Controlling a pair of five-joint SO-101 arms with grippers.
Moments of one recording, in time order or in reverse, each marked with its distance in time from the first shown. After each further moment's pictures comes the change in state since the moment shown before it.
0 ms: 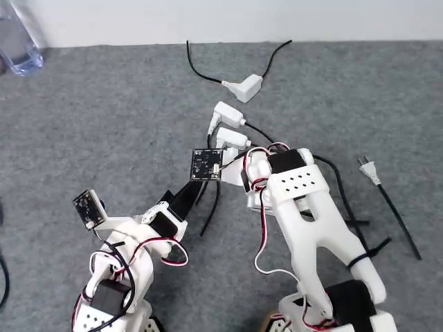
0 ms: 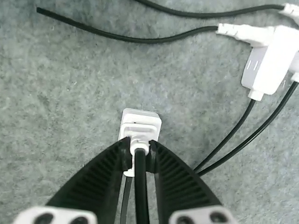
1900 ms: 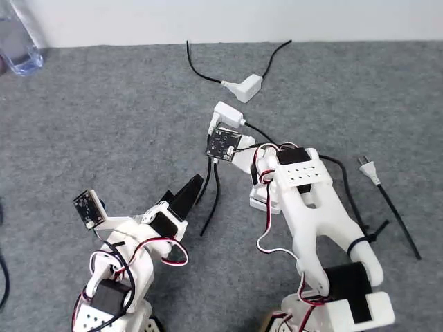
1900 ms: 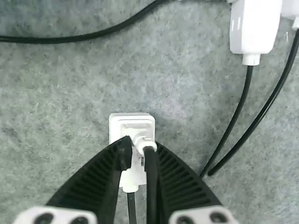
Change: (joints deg) left arm 0.0 0.0 0.0 0.0 0.0; right arm 6.0 10.4 2.1 -9.6 -11.2
